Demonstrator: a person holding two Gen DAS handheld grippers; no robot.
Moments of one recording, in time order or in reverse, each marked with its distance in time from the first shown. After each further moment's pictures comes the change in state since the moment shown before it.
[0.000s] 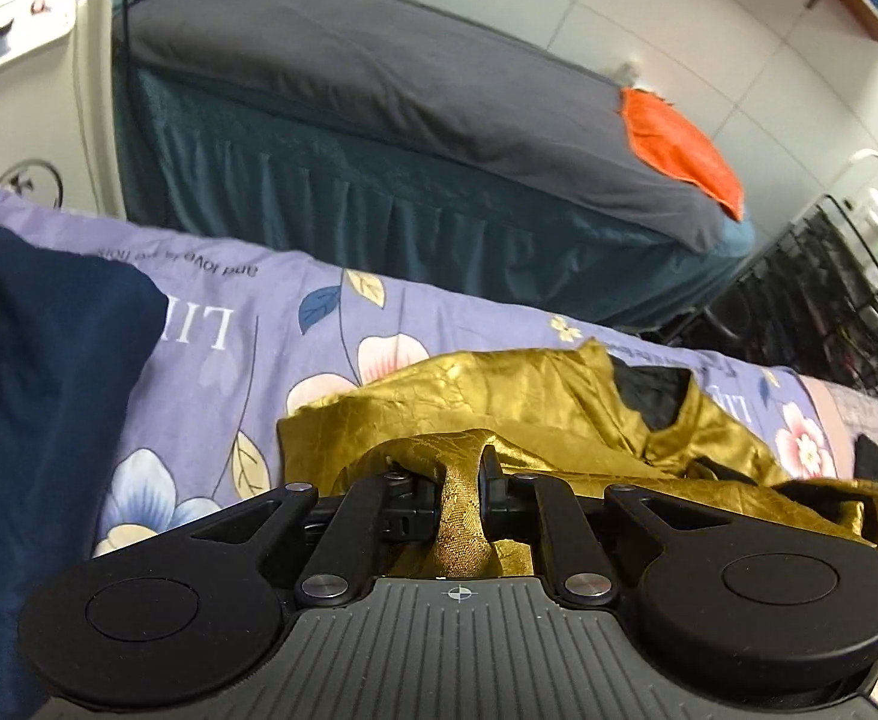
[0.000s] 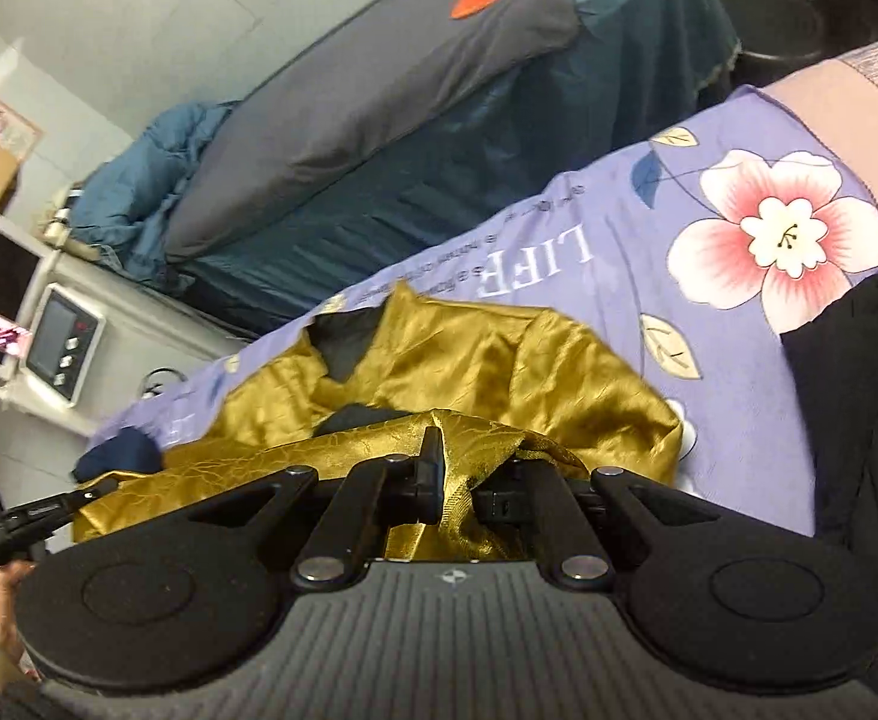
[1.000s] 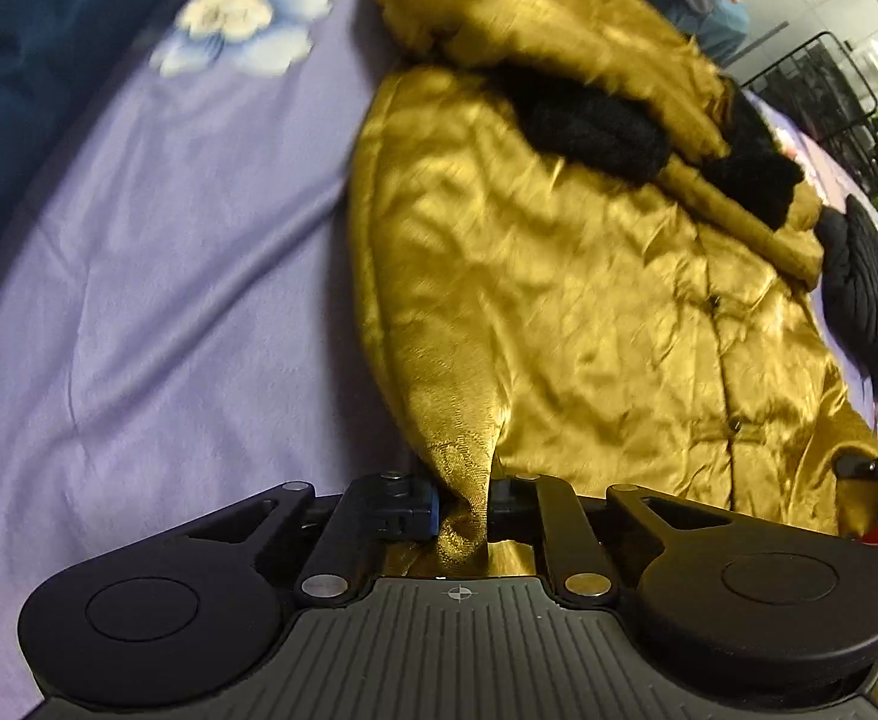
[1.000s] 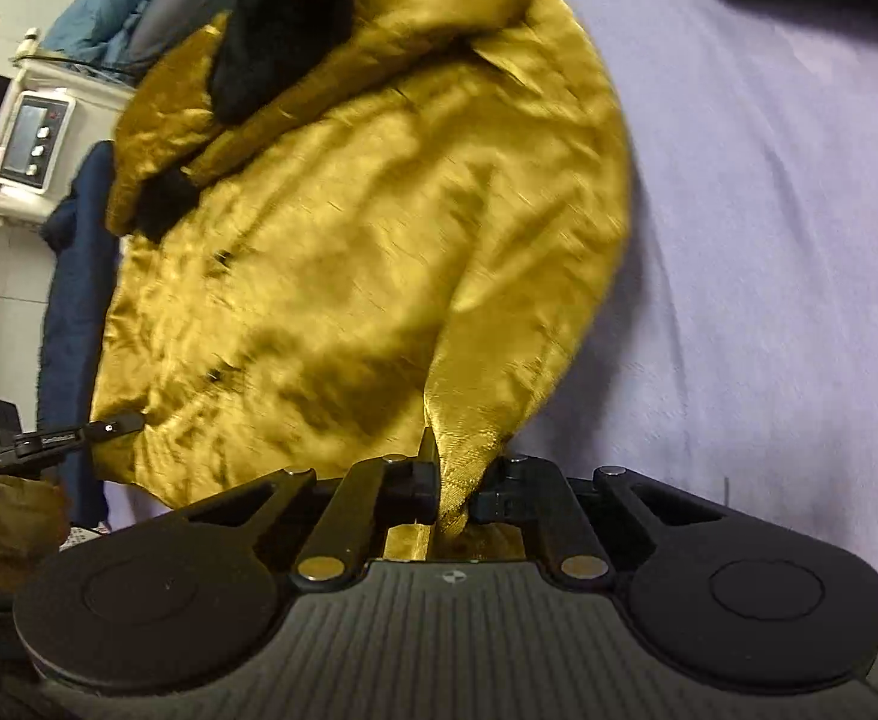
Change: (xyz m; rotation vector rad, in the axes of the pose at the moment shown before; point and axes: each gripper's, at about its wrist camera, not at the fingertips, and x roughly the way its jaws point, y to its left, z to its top) left arm -0.074 0.045 -0.253 -0.006 0.339 -0.042; right arm -0.054 -0.025 -0.271 0.049 0.345 -0.017
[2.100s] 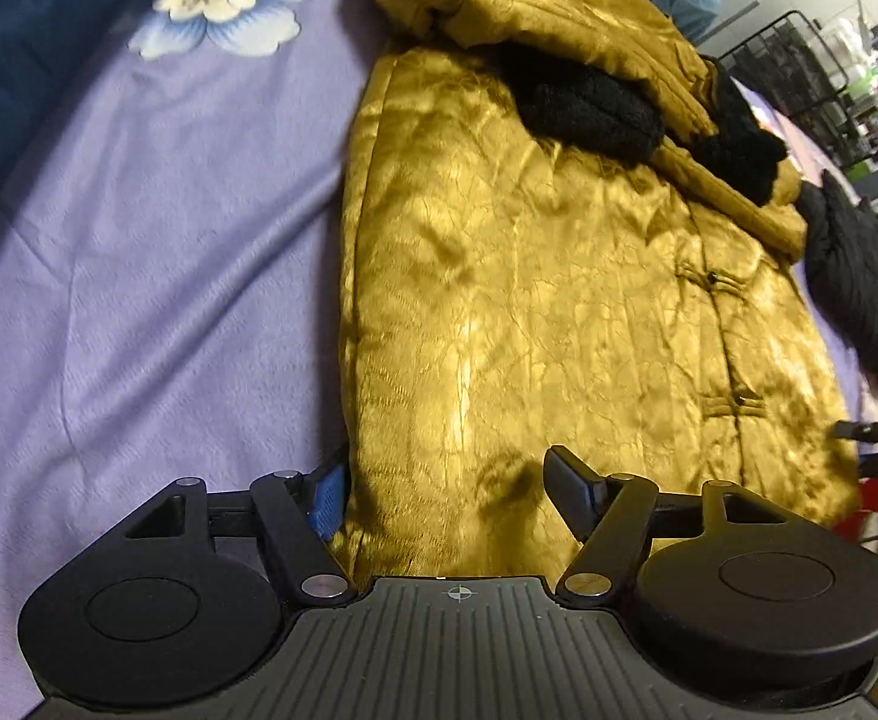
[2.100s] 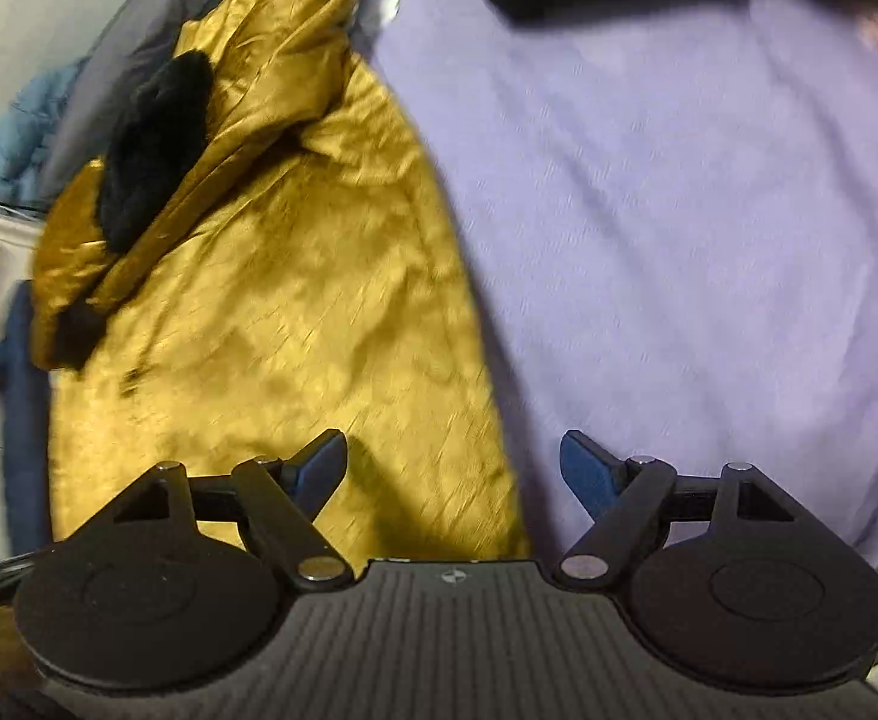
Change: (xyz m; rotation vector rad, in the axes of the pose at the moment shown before) left arm 0.008 0.022 -0.005 0.040 0.046 -0.080; right arm -0.009 -0.053 -0.027 0.244 -0.165 -0.070
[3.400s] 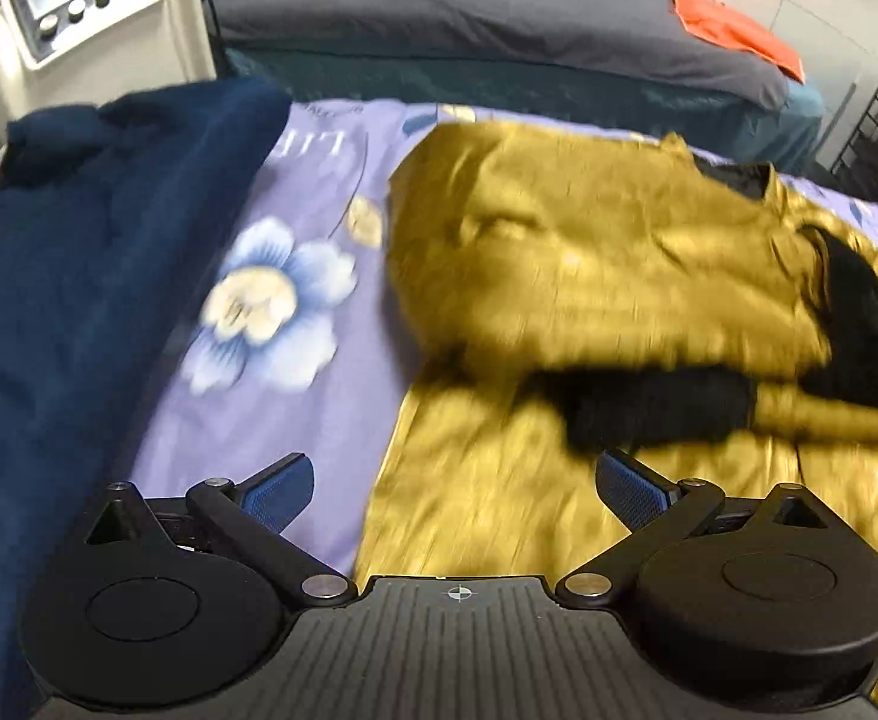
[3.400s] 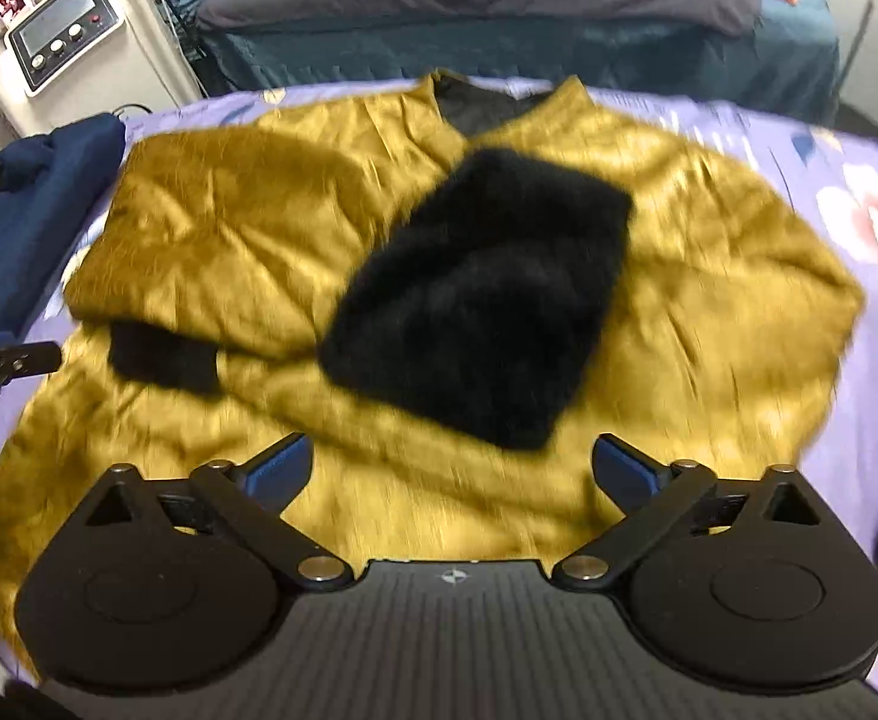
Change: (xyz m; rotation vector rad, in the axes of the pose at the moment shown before) left arm 0.004 -0.069 0.095 0.051 -0.320 0.423; right arm 0.084 0.234 0.071 -0.717 -0.136 -0.160
